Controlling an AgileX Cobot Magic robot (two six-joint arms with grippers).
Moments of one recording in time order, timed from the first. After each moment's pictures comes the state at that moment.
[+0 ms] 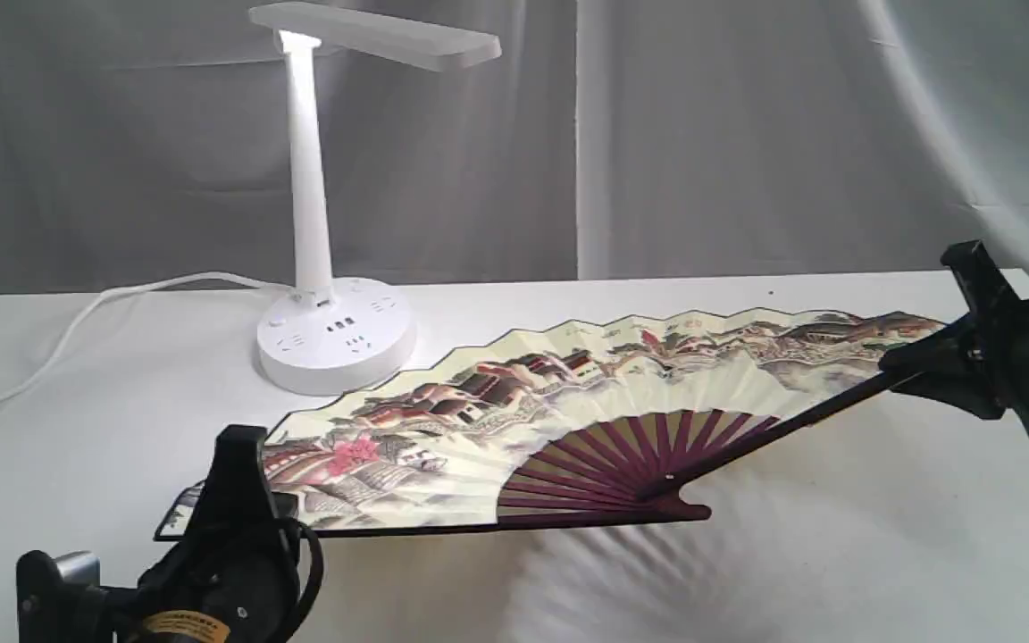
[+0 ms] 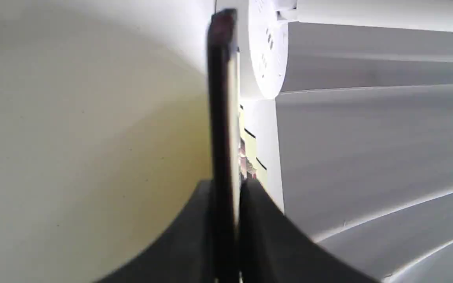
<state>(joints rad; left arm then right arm) -0.84 1.86 -0.54 -1.01 -0.94 -1.15 -0.33 2.05 -1.22 1.30 0.87 -0.59</state>
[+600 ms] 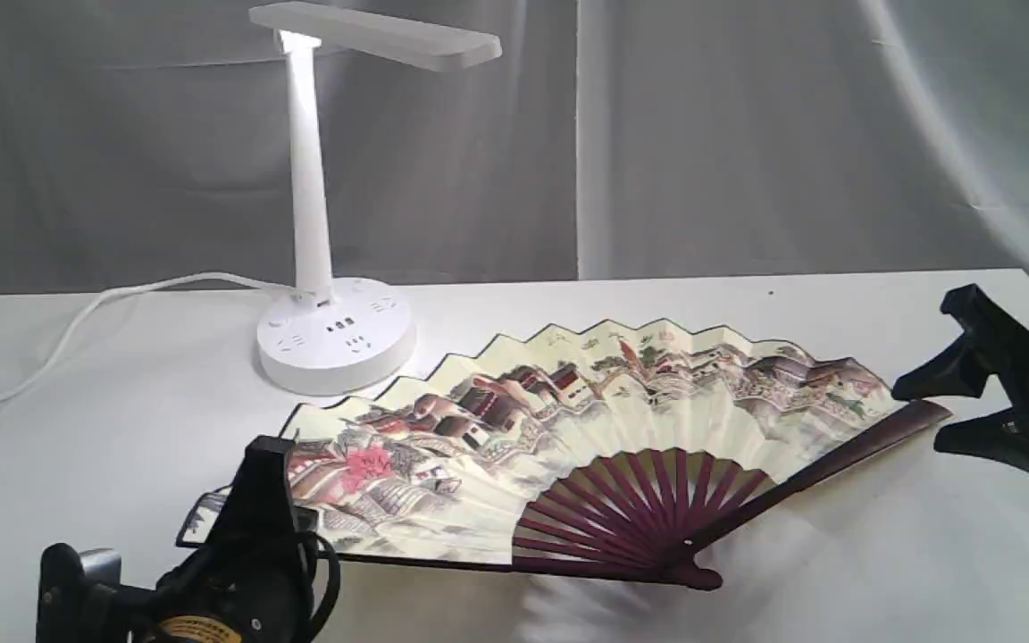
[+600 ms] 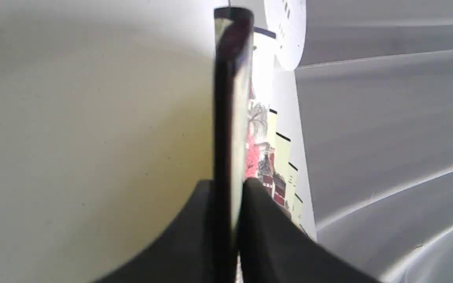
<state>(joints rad) -0.84 1.86 -0.54 -0.96 -0.88 -1.11 -0.33 2.05 -1.22 1.12 0.81 -0.60</state>
